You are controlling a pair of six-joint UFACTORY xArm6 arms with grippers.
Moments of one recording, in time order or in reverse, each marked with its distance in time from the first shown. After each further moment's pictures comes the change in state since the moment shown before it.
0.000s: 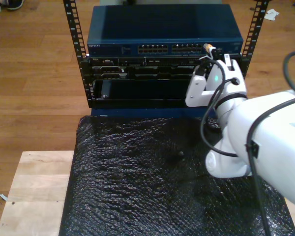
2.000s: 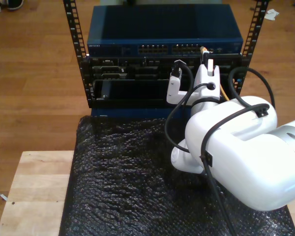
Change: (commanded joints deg) left arm 0.0 0.0 0.0 0.0 0.0 0.0; right arm 7.3 12.2 -14.5 17.3 -1.9 -7.7
